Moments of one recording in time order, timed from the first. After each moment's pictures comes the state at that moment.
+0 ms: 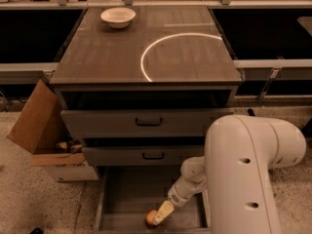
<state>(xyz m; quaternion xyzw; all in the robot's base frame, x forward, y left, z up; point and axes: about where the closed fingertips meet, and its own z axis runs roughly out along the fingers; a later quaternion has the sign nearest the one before) 0.446 -0.053 0.288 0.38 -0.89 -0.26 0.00</state>
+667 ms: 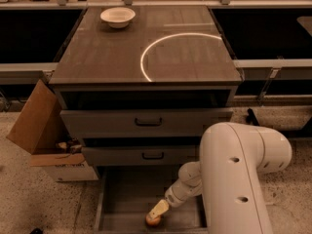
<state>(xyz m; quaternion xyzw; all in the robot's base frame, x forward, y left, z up) 0.467 -0.036 0.241 0.31 -0.91 -0.26 -0.01</state>
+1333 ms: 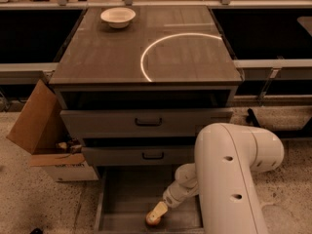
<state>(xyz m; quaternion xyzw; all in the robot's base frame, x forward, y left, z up) 0.475 -0.031 0.225 0.36 -0.90 -0.24 -0.03</state>
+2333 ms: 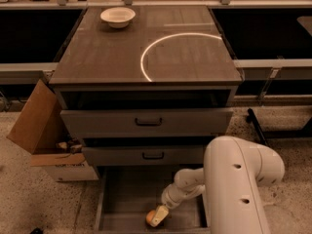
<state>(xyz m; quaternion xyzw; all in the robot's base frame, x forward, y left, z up) 0.491 -0.018 0.185 0.51 -0.82 -0.25 -0.11</state>
